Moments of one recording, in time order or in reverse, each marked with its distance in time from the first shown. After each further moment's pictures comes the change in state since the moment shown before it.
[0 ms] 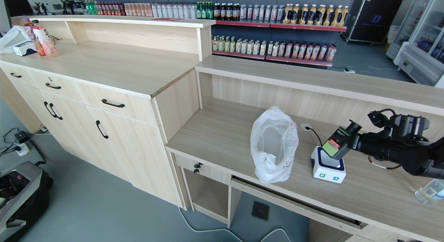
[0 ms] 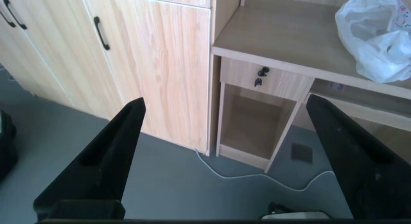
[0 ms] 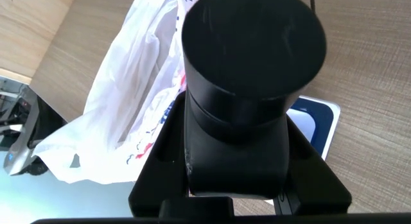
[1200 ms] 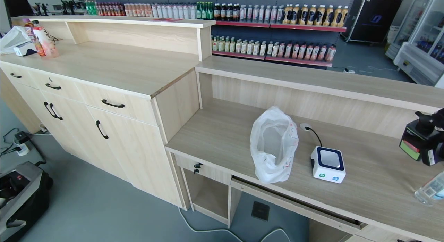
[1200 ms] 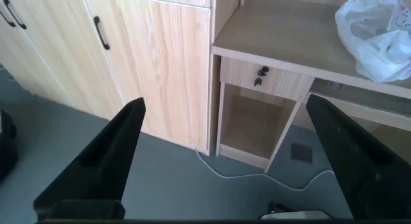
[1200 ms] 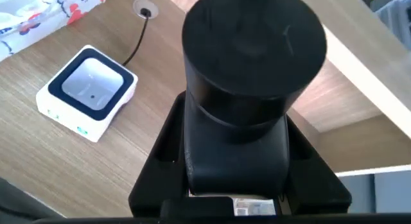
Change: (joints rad) left arm -0.001 0.000 0.000 0.000 0.000 0.000; right arm -0.259 -0.489 0.339 -0.001 -0.133 -0.852
